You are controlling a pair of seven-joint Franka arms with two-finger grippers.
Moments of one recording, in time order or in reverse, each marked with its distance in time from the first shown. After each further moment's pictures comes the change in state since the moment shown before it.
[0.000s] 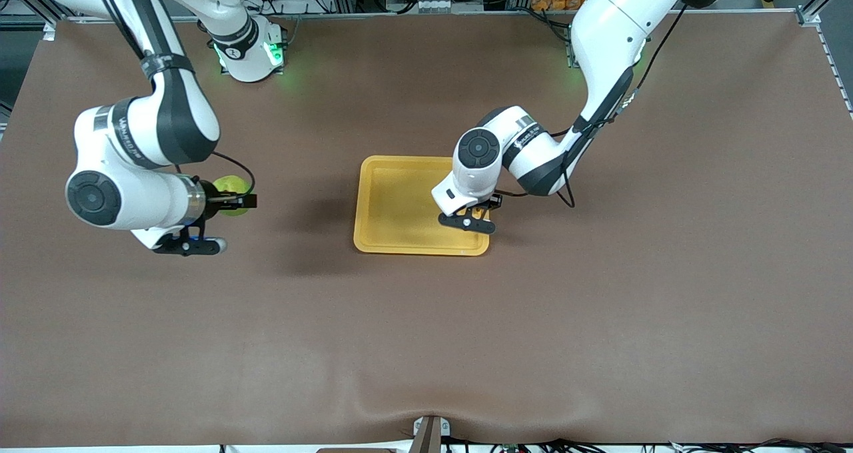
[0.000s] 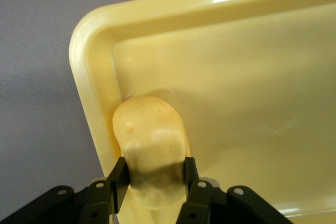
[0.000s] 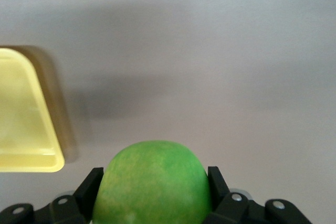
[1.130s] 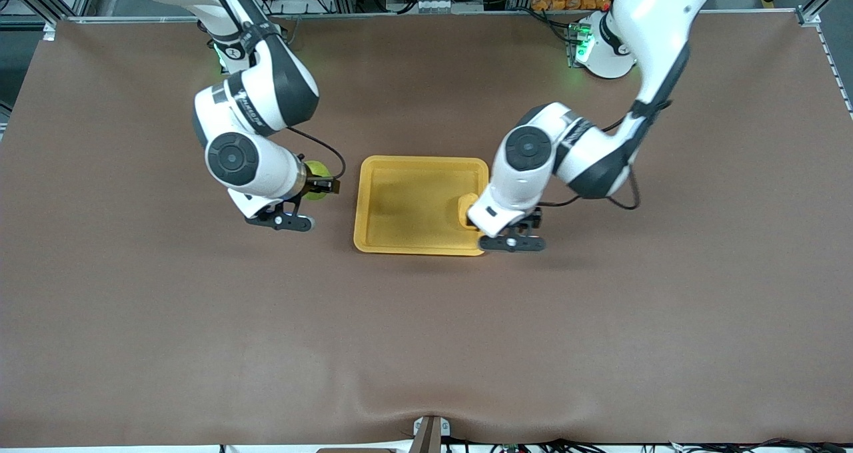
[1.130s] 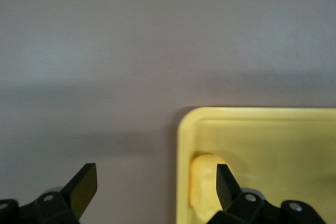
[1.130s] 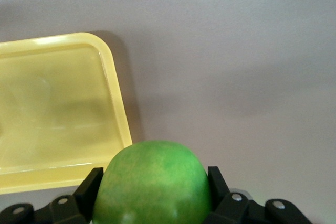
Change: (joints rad) left arm 0.150 -0.160 0.003 0.057 0.012 -0.098 -0.041; right arm 0.261 0.014 0.003 -0.072 0.034 0.170 0.364
